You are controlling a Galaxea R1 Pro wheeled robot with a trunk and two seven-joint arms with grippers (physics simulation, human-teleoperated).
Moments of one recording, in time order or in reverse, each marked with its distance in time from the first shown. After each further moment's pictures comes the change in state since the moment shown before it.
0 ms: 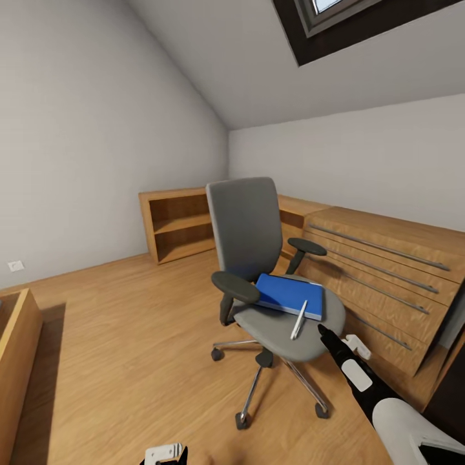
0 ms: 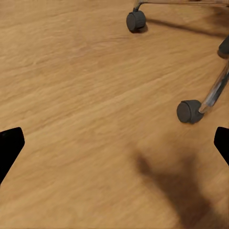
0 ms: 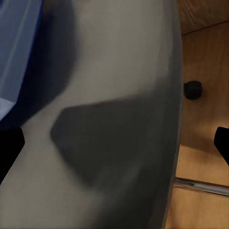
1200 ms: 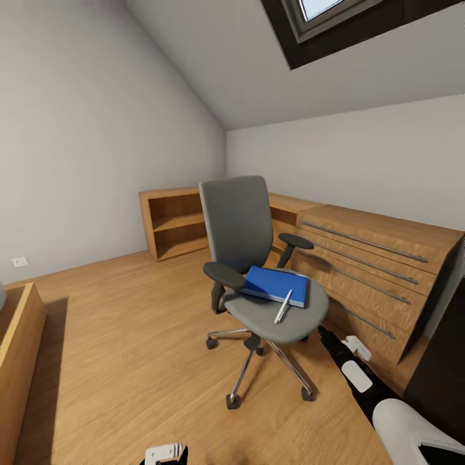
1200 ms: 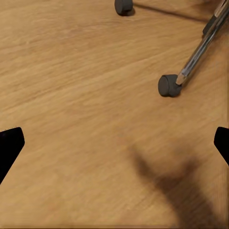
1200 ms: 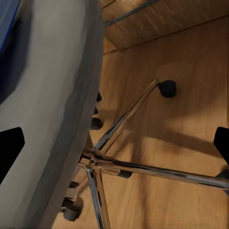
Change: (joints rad) left arm 0.000 0.000 0.000 0.000 0.001 -0.001 -0.002; right arm 0.001 -0.001 0.001 0.010 0.001 -0.002 -0.003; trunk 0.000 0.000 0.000
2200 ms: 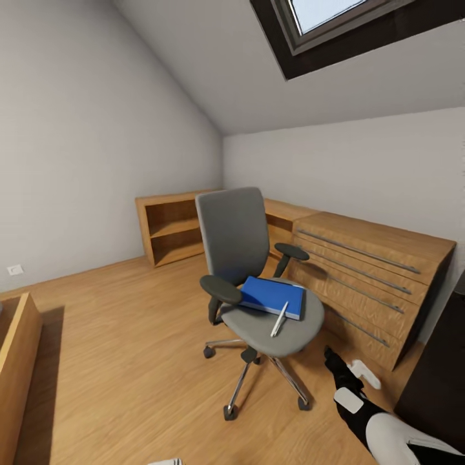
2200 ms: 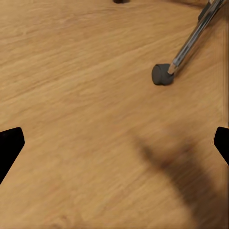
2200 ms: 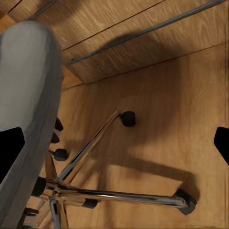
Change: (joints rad) left arm 0.000 0.001 -0.001 0.079 -0.001 0.004 0.003; right arm 0.000 0.033 0.008 0.244 -0.002 -0.362 -0.003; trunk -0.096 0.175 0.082
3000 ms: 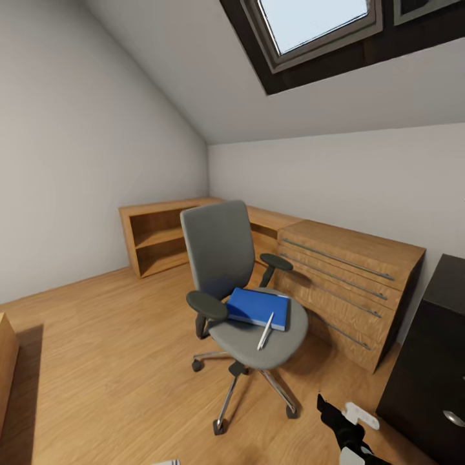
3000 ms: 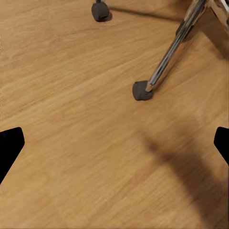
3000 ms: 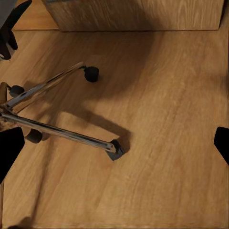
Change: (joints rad) left arm 0.000 0.003 0.007 0.006 0.011 0.000 0.005; right arm 0.141 0.017 0.000 0.102 0.329 -0.038 0.000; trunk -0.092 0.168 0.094
